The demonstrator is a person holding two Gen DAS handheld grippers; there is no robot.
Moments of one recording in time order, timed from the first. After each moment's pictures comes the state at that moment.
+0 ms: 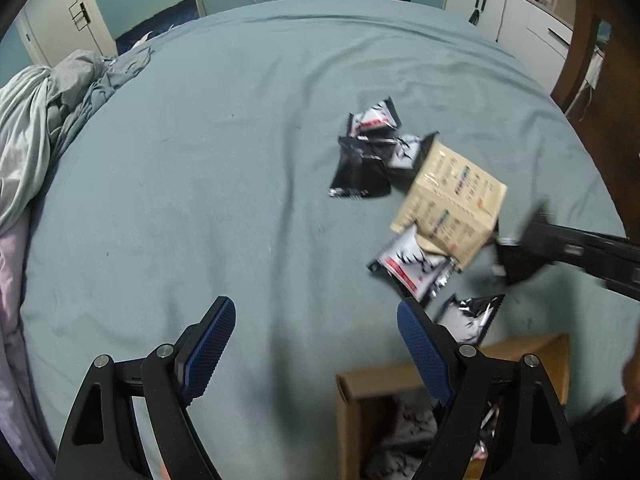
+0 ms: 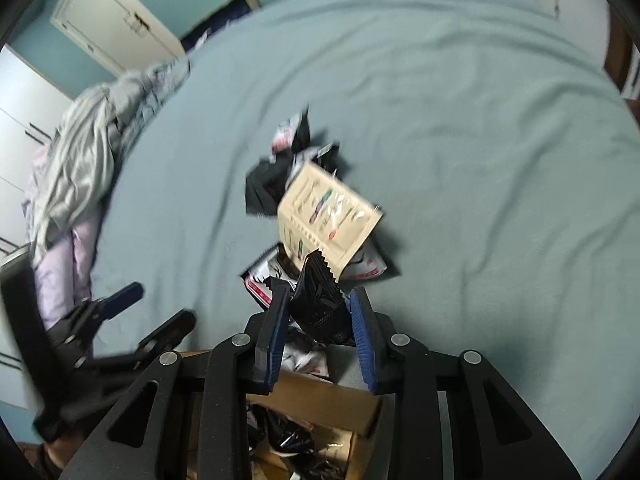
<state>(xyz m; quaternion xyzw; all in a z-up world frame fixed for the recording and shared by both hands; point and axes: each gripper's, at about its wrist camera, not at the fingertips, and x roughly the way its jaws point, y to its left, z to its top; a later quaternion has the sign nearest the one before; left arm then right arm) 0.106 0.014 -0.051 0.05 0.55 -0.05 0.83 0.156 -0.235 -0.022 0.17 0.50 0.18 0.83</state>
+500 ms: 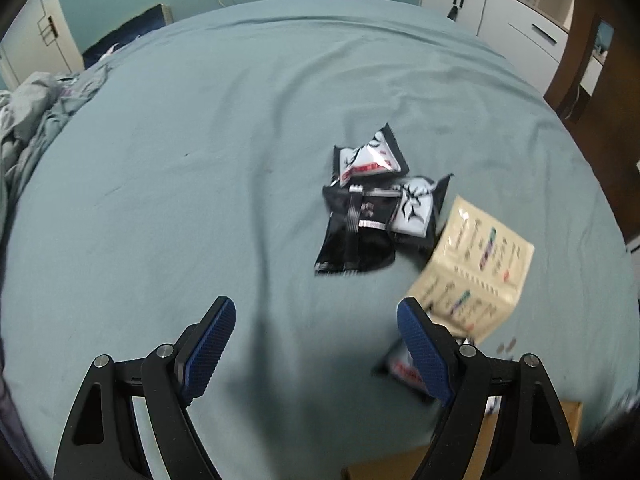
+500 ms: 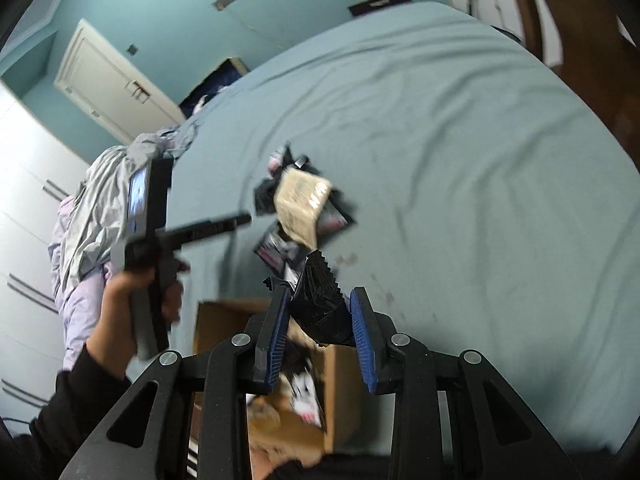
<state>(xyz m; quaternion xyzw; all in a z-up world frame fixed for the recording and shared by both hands) 0.181 0.003 -0.075 0.05 0.54 -0.10 0.83 0.009 -0.285 -0.022 0.26 0.43 0.14 0.86</state>
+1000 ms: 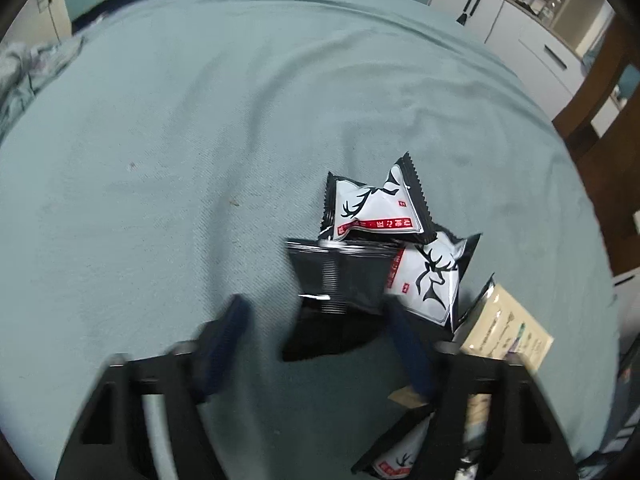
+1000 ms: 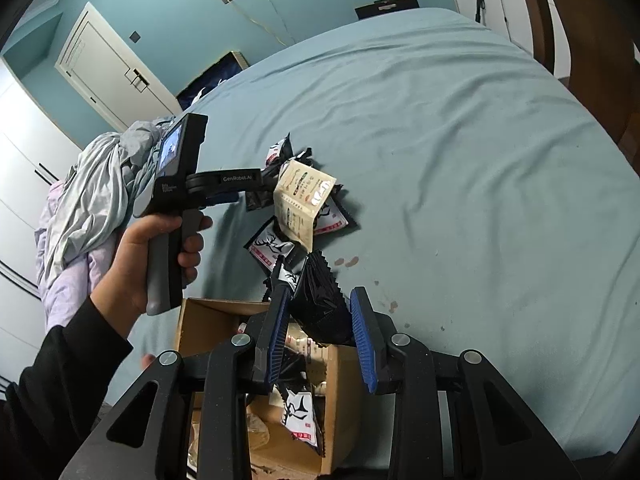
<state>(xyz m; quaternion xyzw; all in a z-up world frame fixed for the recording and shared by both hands) 0.241 0.000 -0.106 -0.03 0.58 -0.13 0.81 0.029 -0.261 -0.025 0.21 0.42 0.14 0.87</state>
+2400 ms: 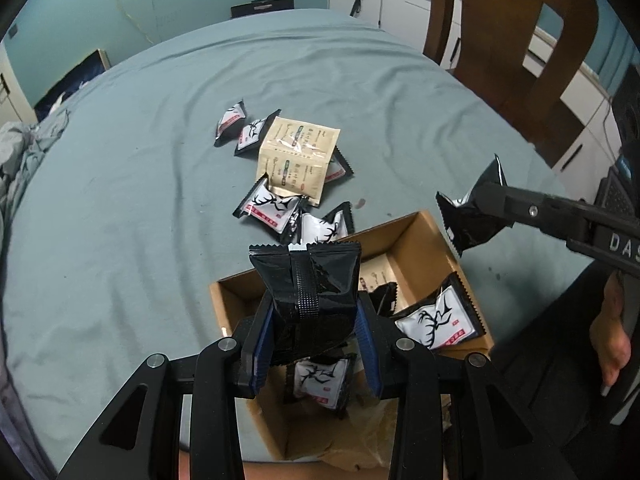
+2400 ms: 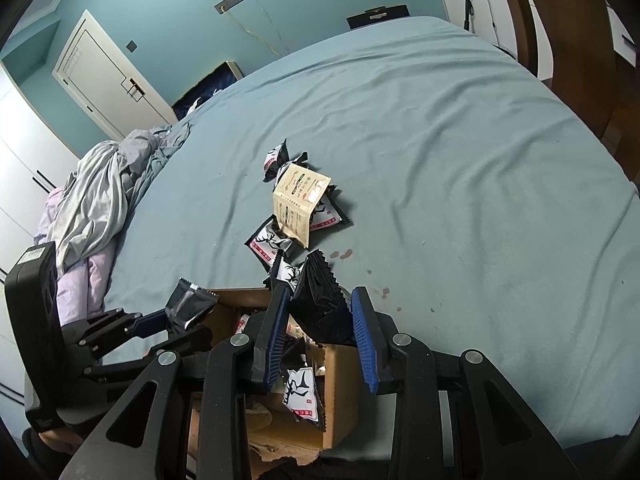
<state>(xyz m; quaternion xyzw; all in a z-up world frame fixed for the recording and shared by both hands) 0.006 -0.032 -0.016 0.10 0.52 -0.22 0.82 0.004 -0.267 -0.020 0.22 0.41 0.13 0.88</state>
